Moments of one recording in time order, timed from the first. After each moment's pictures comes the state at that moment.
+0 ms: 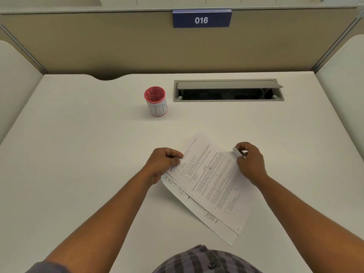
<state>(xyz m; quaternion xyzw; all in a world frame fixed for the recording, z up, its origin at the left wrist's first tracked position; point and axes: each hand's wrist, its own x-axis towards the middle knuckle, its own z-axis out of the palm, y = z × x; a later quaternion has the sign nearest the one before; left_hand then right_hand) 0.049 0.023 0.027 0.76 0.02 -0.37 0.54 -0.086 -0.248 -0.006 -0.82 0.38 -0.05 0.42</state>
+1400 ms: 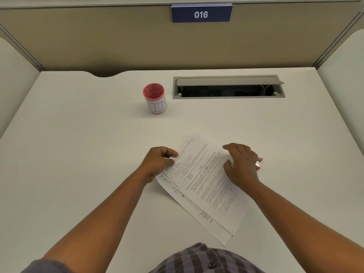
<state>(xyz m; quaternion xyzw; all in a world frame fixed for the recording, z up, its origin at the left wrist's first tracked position) 0.057 0.035 0.015 0.79 0.00 -0.36 0.49 -0.096 -0.215 -0.016 -0.95 0.21 -0.09 0.20</state>
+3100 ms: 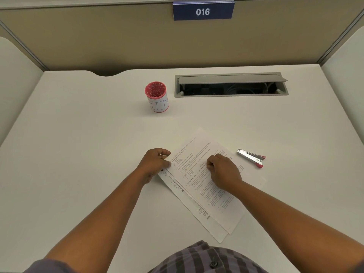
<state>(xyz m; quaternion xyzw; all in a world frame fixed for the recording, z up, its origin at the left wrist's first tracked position) 0.063 0.052 -0.003 0.78 0.05 -0.38 0.49 -0.079 -0.171 -0.025 -0.95 0.17 0.07 0.26</state>
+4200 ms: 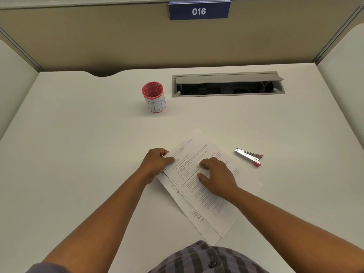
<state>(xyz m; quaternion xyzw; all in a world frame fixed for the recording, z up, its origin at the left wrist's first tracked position) 0.051 0.035 0.018 0.82 0.03 -0.36 0.44 -0.092 -0.153 -0.020 -0.93 0.18 0.09 0.30</state>
